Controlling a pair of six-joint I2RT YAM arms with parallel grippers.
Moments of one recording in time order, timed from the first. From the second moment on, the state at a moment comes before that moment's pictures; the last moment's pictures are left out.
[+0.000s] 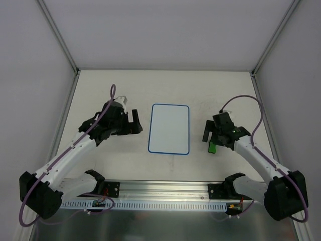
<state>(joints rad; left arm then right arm) -0.51 1.08 0.88 -0.62 0.04 -0.54 0.38 1.14 0.67 -0.64 0.23 0.53</state>
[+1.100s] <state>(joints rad) -0.50 0.02 0.64 -0.76 -0.51 -0.38 0.38 0.09 0.73 -0.82 0.48 0.20</state>
